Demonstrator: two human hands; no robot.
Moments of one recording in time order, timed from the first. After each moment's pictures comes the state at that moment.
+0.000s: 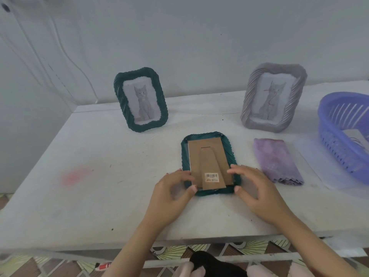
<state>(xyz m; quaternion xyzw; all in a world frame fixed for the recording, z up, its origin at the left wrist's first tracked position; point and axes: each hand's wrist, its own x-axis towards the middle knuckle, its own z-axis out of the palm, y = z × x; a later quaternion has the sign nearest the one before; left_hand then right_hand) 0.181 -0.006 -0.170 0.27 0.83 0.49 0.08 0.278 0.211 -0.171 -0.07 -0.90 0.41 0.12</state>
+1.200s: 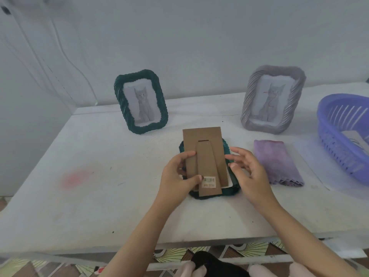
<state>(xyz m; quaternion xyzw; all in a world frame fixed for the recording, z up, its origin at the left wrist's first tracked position) 0.166 0.024 -0.145 0.17 0.78 0.59 0.12 0.242 0.194 -0.161 -0.17 -0.78 0.57 0.20</state>
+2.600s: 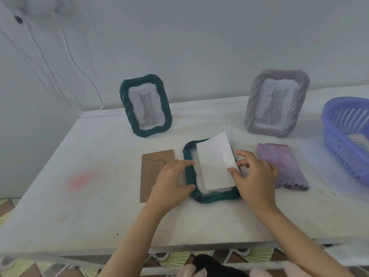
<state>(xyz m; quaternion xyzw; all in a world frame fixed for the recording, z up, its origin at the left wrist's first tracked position) 0.151 0.004 -0.146 0.28 0.90 0.34 0.09 0.233 0.189 -0.163 -0.24 -0.88 0.28 0.29</state>
